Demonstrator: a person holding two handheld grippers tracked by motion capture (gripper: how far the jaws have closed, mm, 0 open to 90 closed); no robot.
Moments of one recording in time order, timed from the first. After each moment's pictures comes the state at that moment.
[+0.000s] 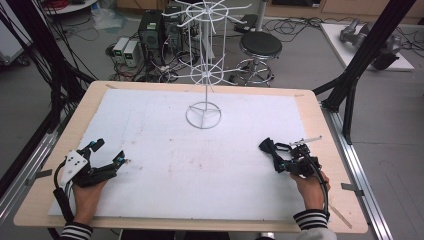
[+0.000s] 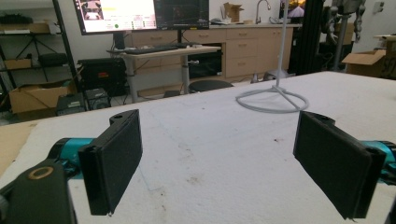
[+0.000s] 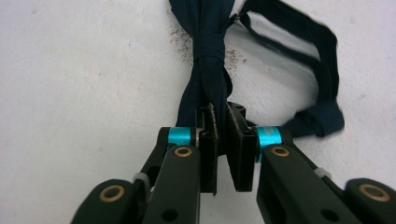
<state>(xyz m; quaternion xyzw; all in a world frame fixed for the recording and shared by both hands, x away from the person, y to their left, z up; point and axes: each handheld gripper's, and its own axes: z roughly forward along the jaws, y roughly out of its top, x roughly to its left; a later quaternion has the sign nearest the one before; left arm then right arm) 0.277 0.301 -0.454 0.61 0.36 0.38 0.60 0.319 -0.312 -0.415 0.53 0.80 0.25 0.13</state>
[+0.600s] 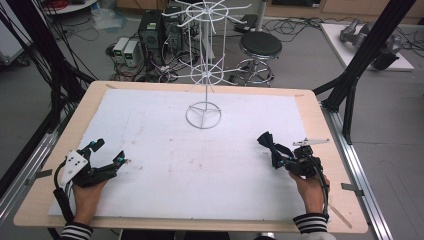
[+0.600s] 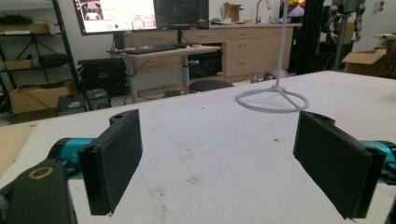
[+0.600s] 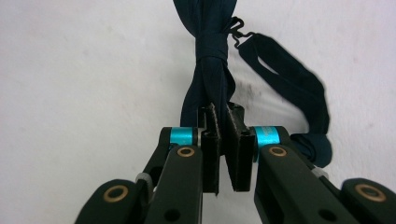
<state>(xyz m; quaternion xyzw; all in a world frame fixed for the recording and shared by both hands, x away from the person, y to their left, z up) 0.277 0.301 -0.454 0.61 0.35 0.38 0.60 0.309 -0.312 -0.407 0.52 0.78 0.33 0.15</state>
